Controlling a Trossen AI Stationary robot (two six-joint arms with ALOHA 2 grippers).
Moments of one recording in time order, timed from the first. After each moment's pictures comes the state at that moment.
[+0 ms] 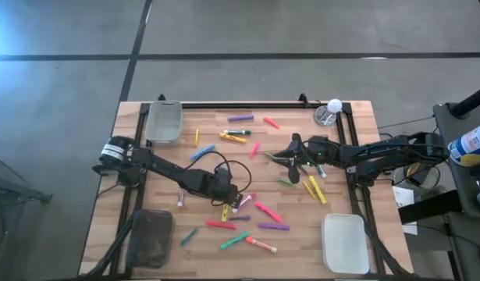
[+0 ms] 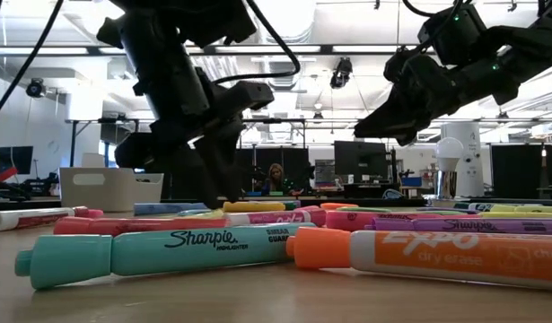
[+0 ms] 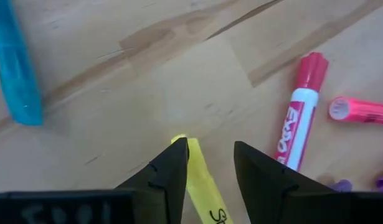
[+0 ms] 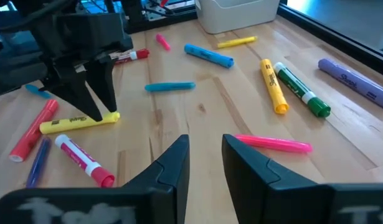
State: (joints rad) left arm -0.23 1.78 1.08 -0.42 -0.23 -1.27; right arm -0.18 1.21 0.33 0.51 -0.05 0.17
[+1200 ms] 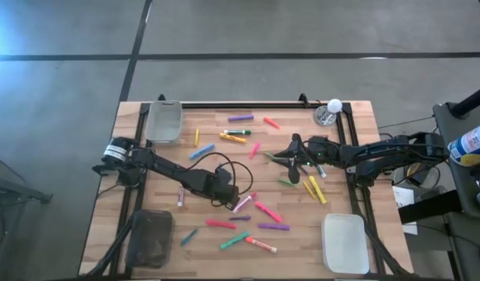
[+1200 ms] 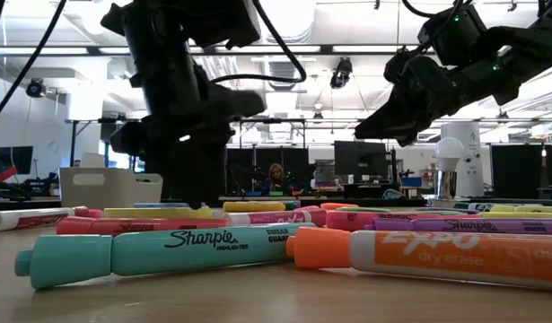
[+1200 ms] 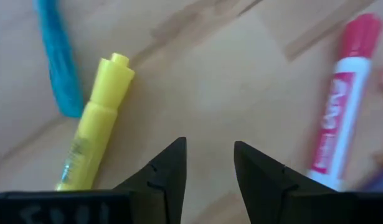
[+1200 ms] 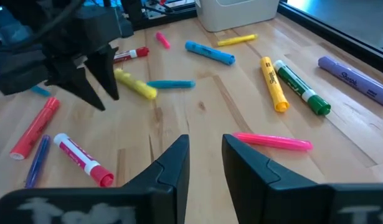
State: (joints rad) left arm -0.23 1.80 1.16 -0.63 -0.23 -1.17; right arm -0.18 1.21 0.33 0.51 -0.05 0.17
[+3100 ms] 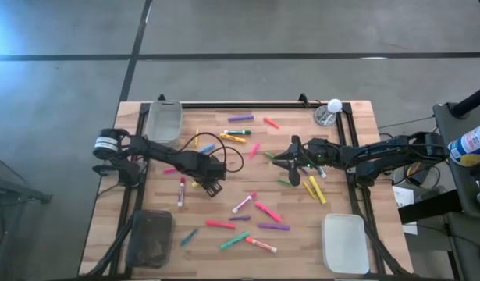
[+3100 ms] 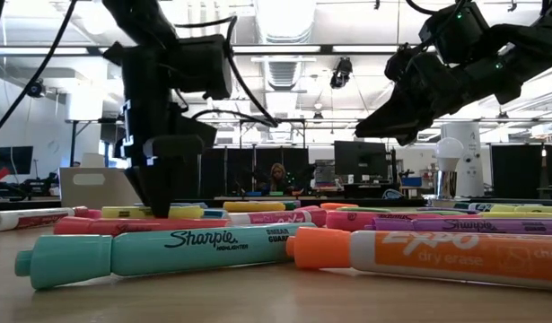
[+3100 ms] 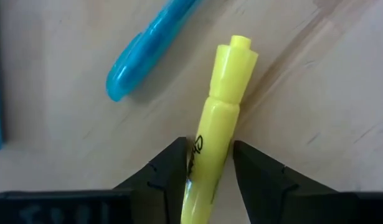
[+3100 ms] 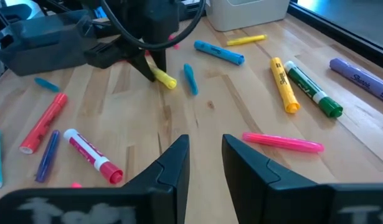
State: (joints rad) left arm -0.03 1.68 0.95 -0.67 -0.12 -0.74; right arm -0.15 1.21 0.33 0.51 -0.05 0.17
